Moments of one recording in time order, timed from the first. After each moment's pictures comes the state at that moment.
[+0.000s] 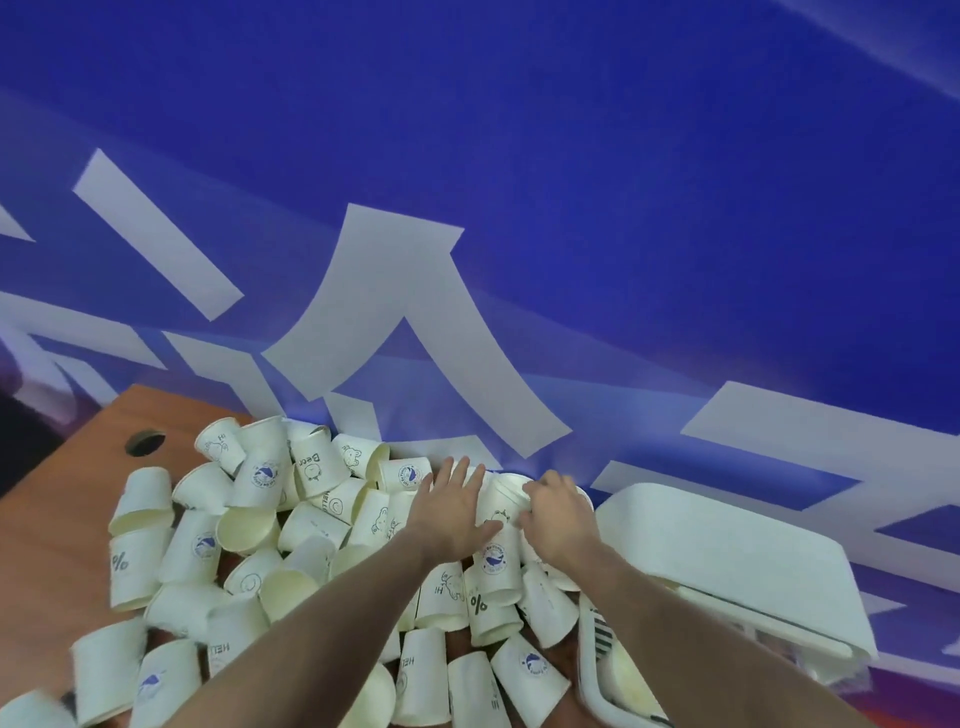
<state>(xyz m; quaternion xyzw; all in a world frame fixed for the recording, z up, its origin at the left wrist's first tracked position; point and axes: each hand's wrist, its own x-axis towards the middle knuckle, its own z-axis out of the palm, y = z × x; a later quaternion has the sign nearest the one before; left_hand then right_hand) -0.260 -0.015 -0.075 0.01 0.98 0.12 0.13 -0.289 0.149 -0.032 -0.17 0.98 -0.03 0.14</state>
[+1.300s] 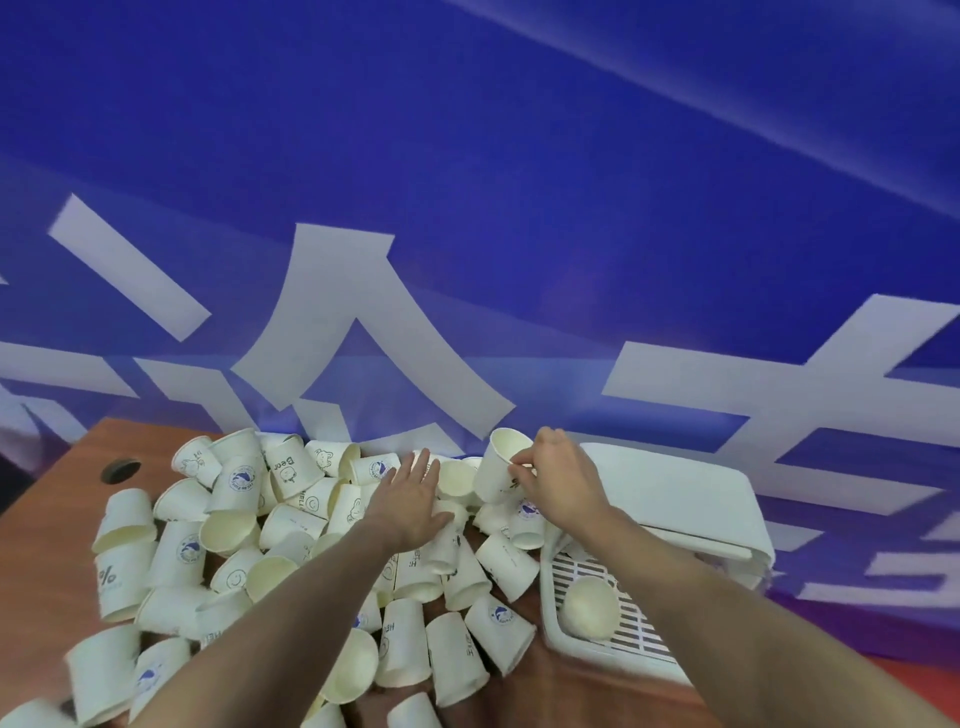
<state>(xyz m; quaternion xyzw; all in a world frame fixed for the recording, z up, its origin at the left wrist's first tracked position) -0.223 -0.013 -0.043 0.05 0.99 0.04 0.14 -0.245 0.200 0.044 -0.16 0.98 -0.14 0.00</state>
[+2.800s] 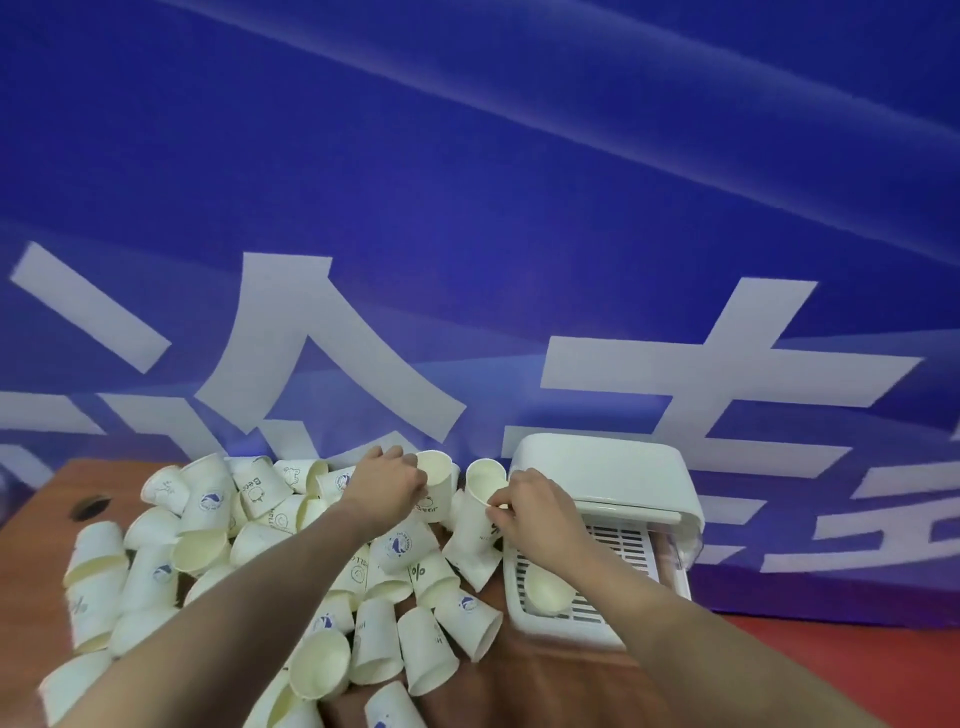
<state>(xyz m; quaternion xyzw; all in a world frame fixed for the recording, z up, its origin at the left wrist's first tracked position) -0.215 0.018 0.017 0.18 0.98 -0.10 0.00 -0.177 0.248 0.045 -0.19 0.97 -0.17 0.00</state>
